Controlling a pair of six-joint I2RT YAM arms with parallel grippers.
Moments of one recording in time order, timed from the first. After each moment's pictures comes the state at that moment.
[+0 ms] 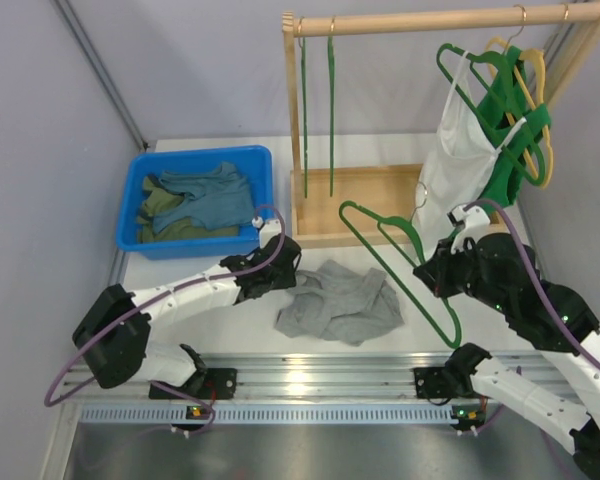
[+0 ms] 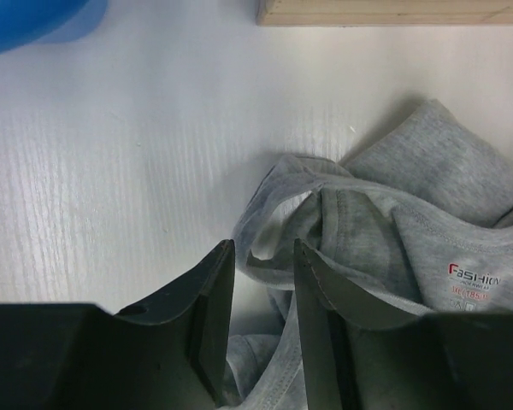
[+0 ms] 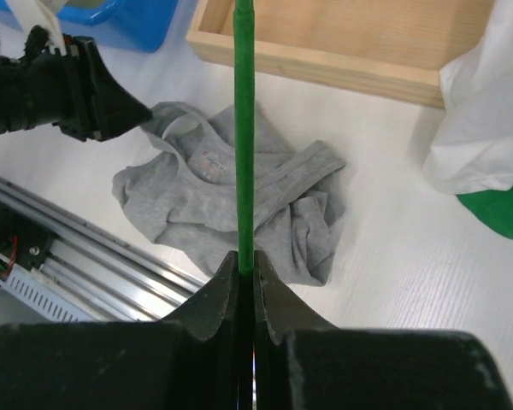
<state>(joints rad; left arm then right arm) -0.83 1.36 0.79 -0.36 -0.36 -0.79 0.66 0.64 1.09 -0.97 0.08 0.37</state>
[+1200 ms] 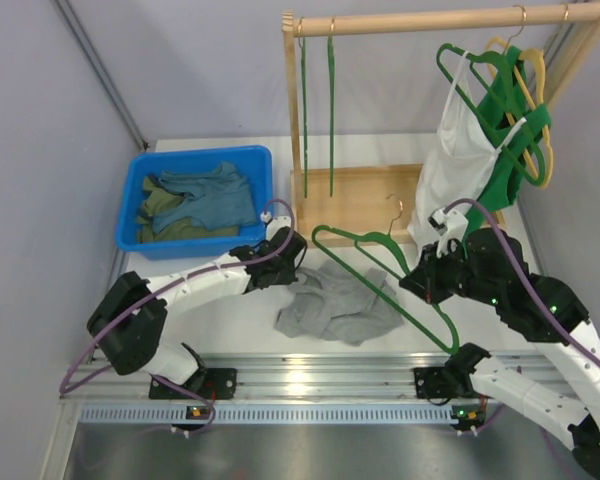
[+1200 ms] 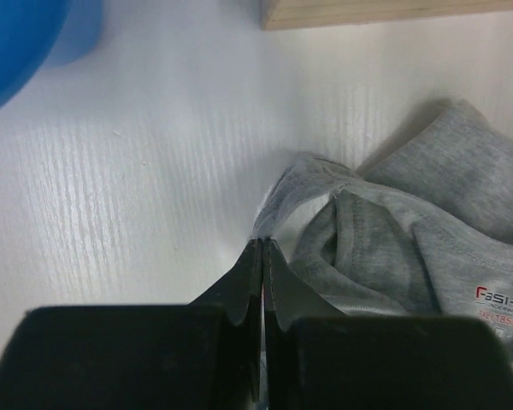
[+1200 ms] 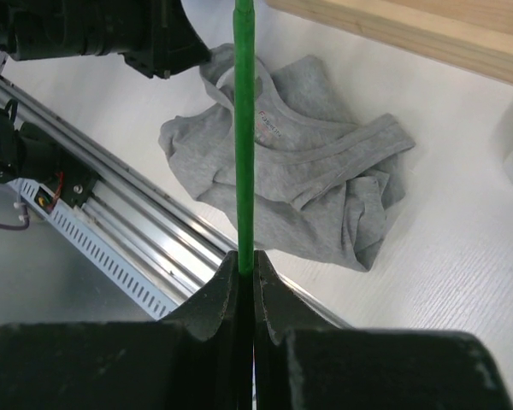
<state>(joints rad) -0.81 1.47 0.87 -0.40 -0.33 -0.73 0.66 0.69 1.08 -0.98 -0.12 0.36</state>
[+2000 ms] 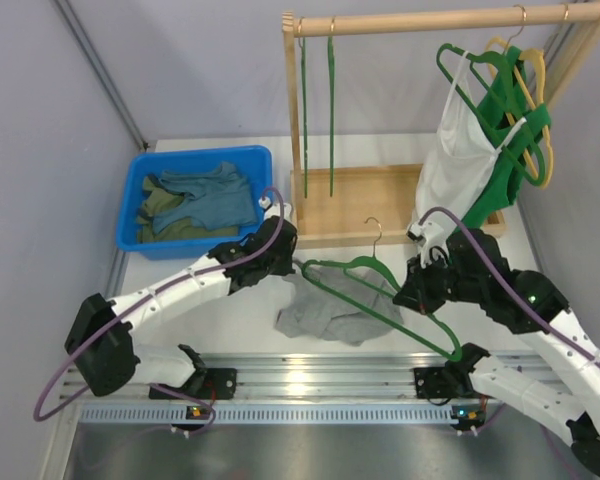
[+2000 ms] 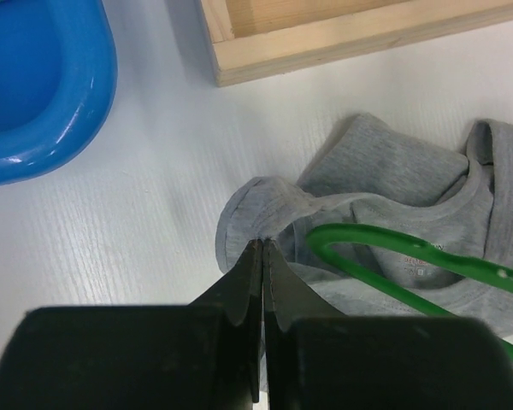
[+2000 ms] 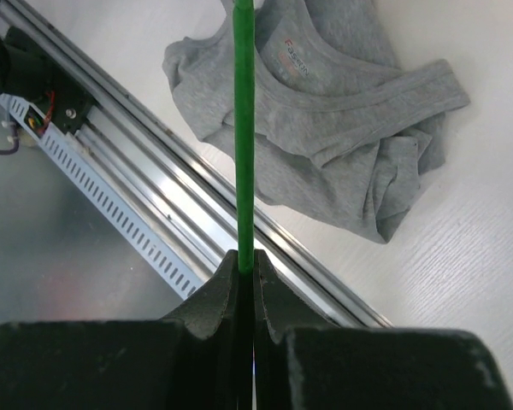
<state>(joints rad) -0.81 1.32 0.95 -0.46 -0.30 -0.57 0.66 0.72 1.03 -1.03 -0.26 0.27</state>
